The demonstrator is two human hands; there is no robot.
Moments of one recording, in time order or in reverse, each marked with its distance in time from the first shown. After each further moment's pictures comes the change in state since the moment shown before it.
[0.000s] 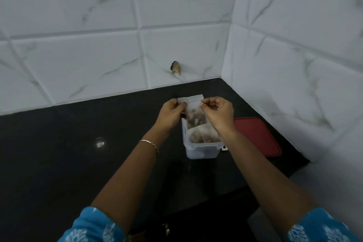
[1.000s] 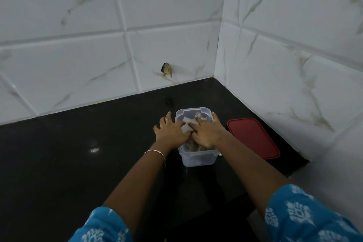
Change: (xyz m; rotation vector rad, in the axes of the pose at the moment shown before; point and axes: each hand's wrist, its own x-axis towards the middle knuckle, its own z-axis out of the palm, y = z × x) left_hand 0.024 -0.046 0.018 1.177 -0.170 -0.025; right_hand 0.024 0.047 0.006 -1.349 -0.794 -0.280
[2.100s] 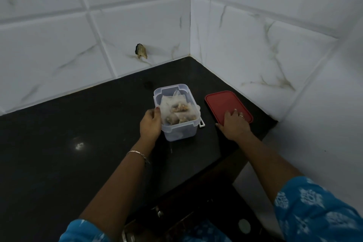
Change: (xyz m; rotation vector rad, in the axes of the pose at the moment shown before) left_hand -0.041 0.000 0.034 -0.999 0.204 -0.238; right_hand -0.094 0.068 0.086 0.322 0.036 0.664
